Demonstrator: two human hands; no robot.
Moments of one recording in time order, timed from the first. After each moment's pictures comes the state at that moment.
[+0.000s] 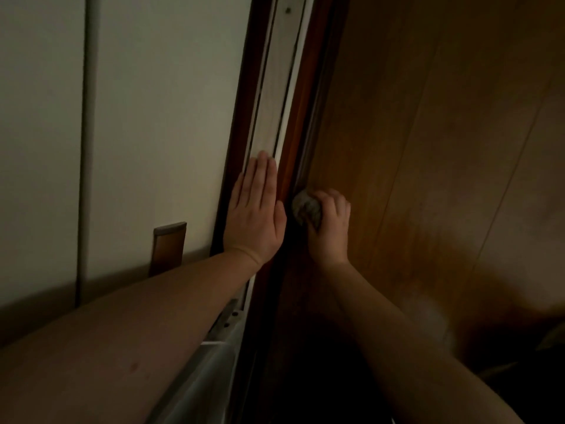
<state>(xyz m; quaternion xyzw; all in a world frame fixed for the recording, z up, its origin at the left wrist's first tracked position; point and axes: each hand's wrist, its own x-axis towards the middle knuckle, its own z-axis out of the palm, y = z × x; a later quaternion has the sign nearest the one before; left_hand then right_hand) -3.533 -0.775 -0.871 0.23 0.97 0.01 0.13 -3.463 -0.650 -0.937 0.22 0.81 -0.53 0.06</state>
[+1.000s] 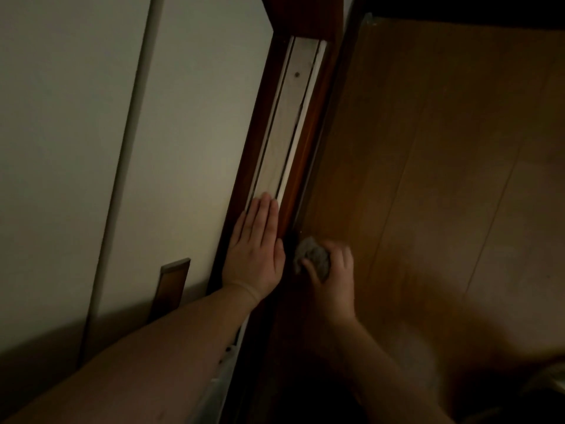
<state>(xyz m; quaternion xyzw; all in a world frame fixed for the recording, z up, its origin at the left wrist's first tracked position) -3.534 -0.776 -0.873 0.22 0.97 0.00 0.14 -3.445 -0.636 -0.918 0.26 0.78 -0.55 0.10</state>
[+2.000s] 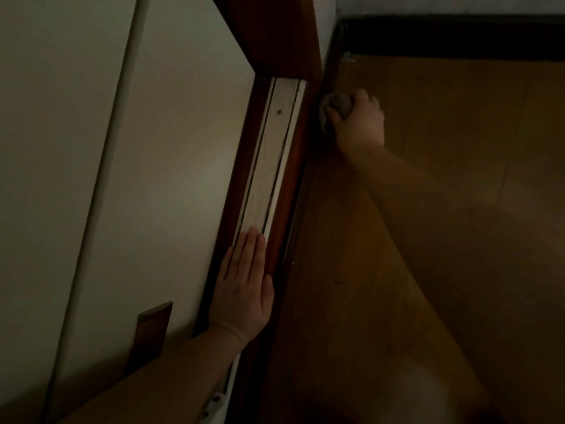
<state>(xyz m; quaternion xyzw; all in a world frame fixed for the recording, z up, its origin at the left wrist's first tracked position) -3.531 -0.778 -0.874 0.22 0.97 0.01 0.12 -3.725 -0.499 -0.912 0.27 0.85 -0.45 0.04</state>
